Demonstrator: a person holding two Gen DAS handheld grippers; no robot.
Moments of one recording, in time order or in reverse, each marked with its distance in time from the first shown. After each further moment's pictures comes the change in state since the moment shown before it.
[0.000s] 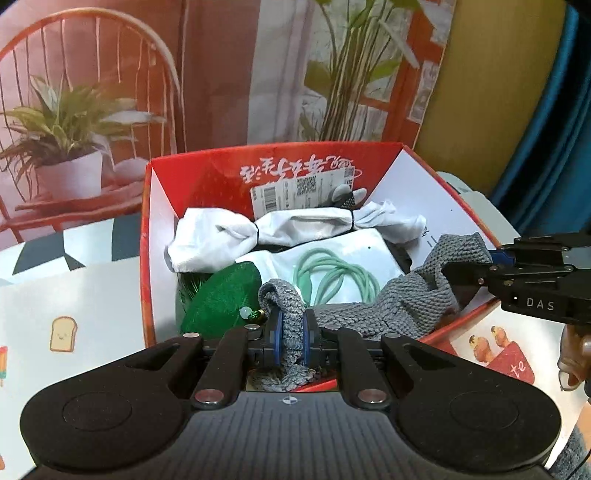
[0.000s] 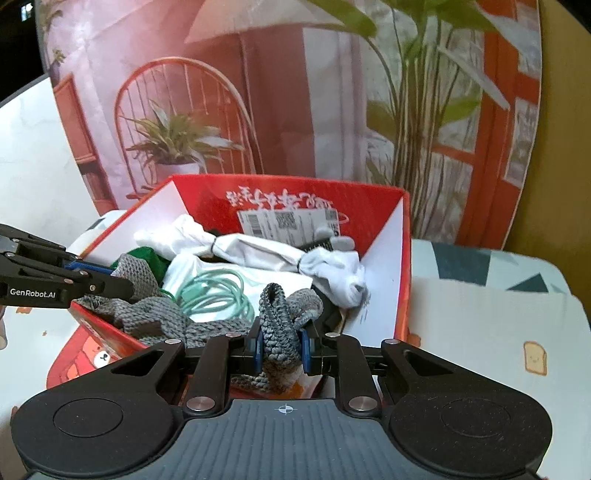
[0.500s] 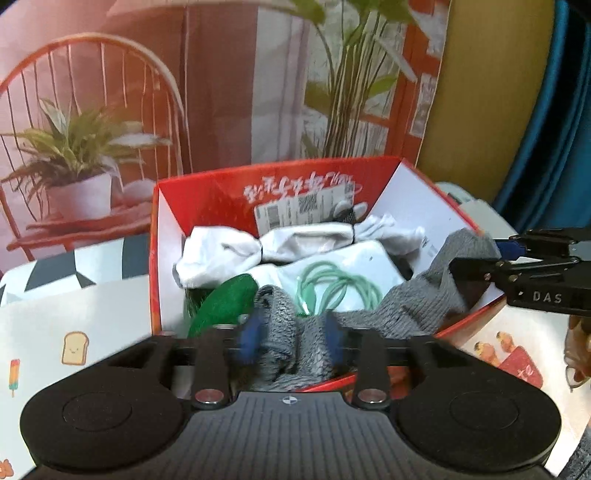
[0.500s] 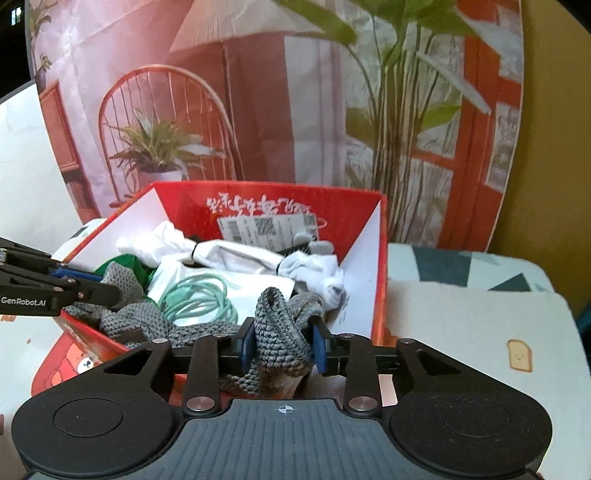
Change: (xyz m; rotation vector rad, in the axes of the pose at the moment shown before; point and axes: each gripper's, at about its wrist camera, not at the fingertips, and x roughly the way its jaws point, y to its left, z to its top) left arm -0.017 -0.007 -0.004 0.031 -0.091 0.034; right arm -0.012 -0.003 -0.001 -0.002 -0.068 -0.060
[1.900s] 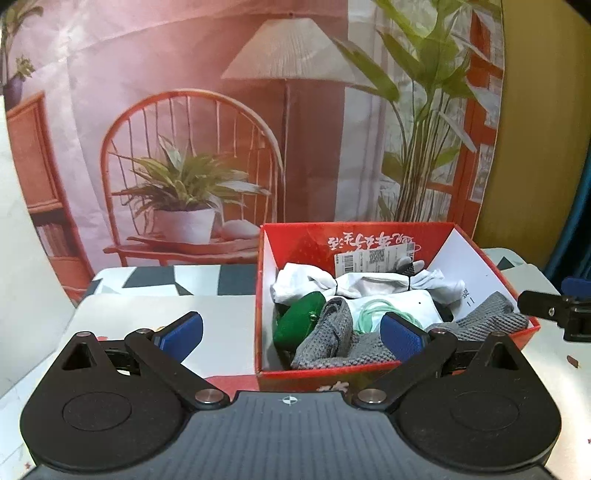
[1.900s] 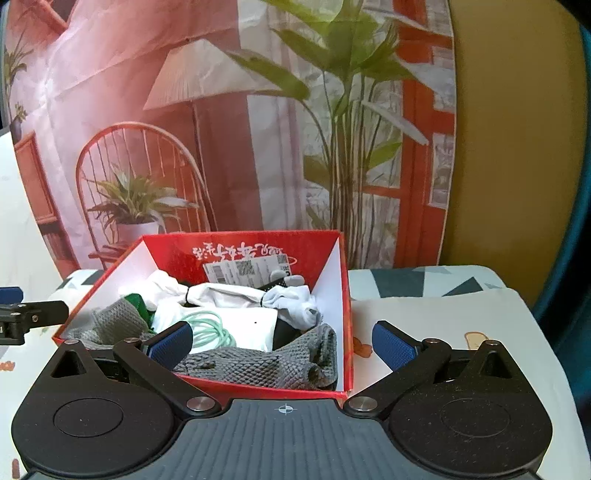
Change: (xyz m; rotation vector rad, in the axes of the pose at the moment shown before) left arm -0.091 -0.013 -0.020 -0.120 -0.177 0.291; right arm -0.069 0.017 -0.005 0.112 -0.127 -0.111
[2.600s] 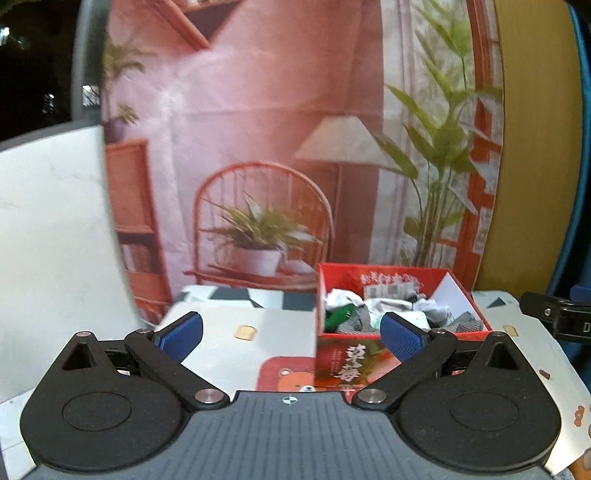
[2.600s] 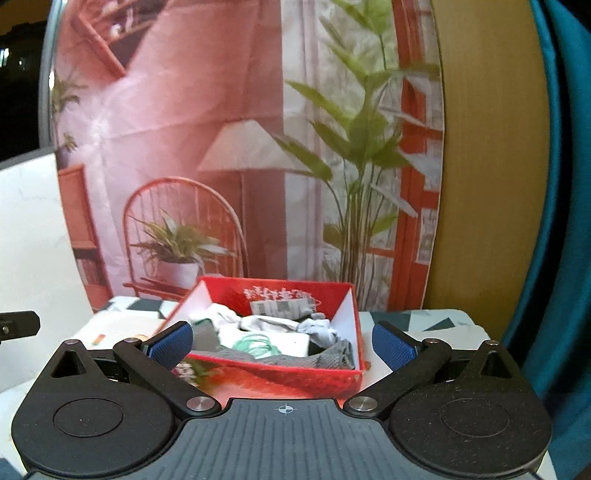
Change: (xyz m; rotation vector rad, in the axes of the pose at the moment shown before) left arm -0.217 0.013 -0.037 -0.083 -0.178 0.144; right arm -0.178 0.064 -0.012 -0.047 -0.169 0.010
